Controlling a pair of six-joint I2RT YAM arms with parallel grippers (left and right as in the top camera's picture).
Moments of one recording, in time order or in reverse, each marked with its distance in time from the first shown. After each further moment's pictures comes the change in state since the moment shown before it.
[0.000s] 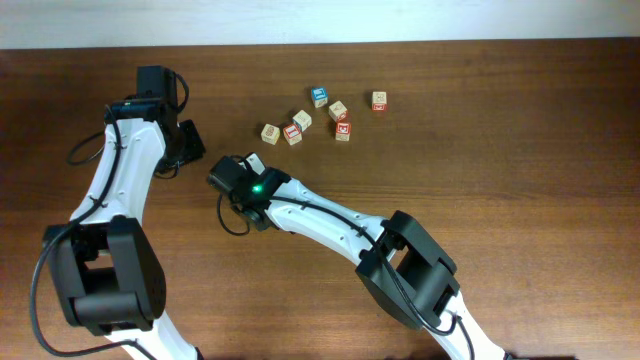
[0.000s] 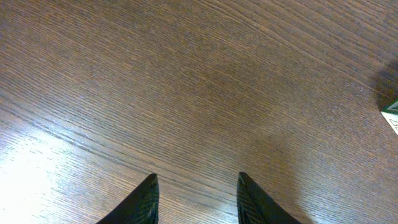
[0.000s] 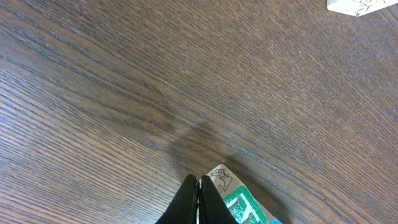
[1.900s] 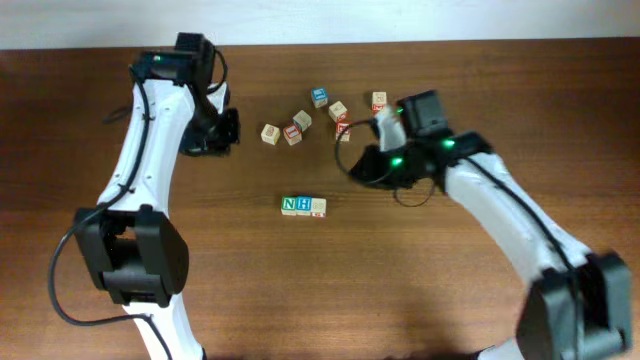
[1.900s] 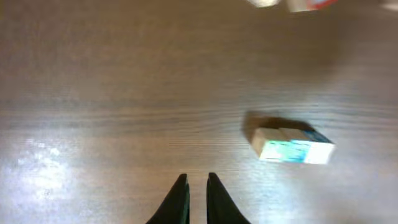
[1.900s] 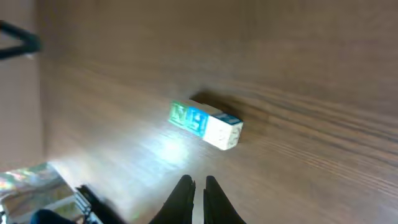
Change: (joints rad) left arm -0.148 0.148 0.440 -0.494 0.224 0.209; right arm -0.628 -0.631 -0.564 0.163 -0.938 0.120
